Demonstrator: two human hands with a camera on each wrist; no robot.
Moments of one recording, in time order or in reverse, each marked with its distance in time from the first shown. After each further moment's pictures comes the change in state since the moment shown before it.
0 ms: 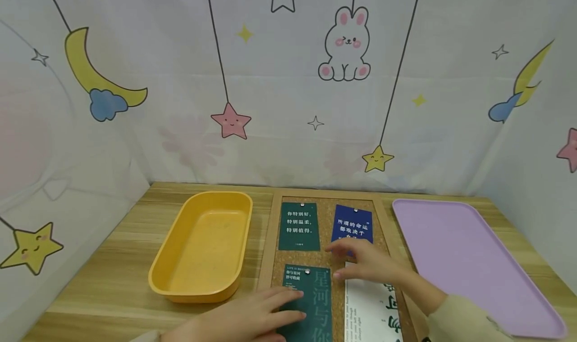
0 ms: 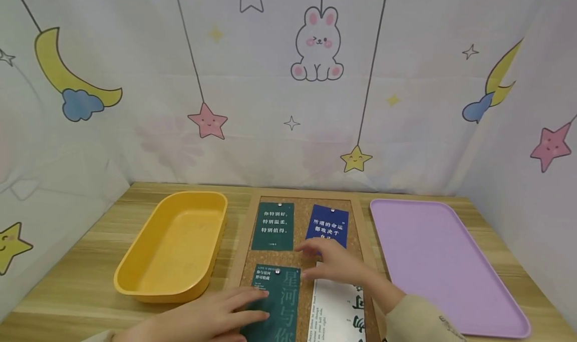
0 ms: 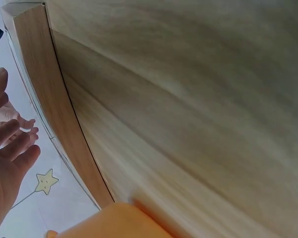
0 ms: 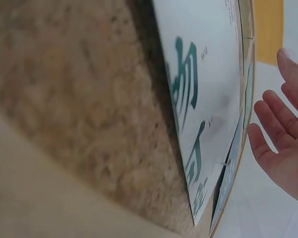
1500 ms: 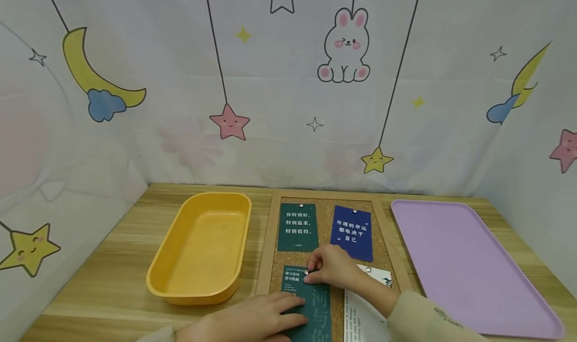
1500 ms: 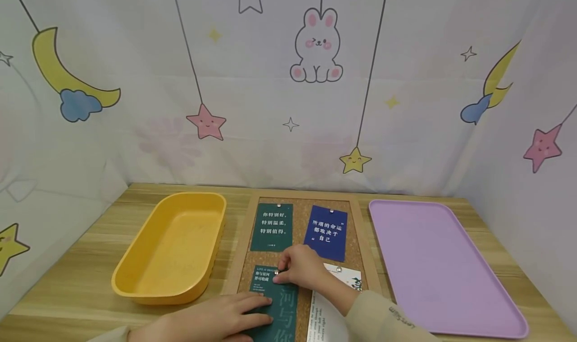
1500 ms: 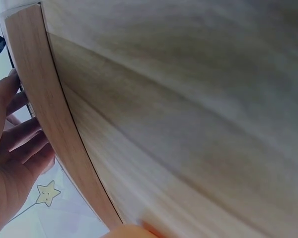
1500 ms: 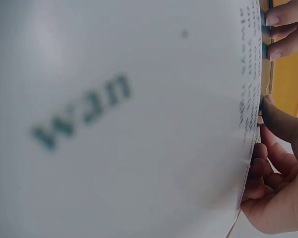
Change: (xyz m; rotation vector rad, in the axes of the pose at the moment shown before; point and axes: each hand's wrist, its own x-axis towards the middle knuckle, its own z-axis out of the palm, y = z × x) left_hand 0.018 -0.008 0.008 0.118 -0.111 0.003; right_hand 0.041 -0.023 0.045 -0.110 0.128 0.138
